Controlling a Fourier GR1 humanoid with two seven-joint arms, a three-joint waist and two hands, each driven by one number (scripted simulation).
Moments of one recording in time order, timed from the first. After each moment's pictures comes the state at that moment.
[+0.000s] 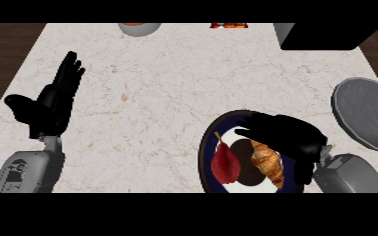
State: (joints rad) left arm -0.22 0.26 0.04 -1.47 0.09 0.12 0.07; right arm -0.25 -0.48 0.41 -1.61 1.00 0.62 -0.35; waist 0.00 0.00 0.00
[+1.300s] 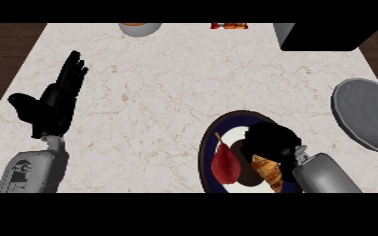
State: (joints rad) left arm -0.22 0.21 0.07 -1.49 0.03 0.08 0.10; right arm -0.26 -0.37 0.46 -1.39 1.27 0.50 -0.55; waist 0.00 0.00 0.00
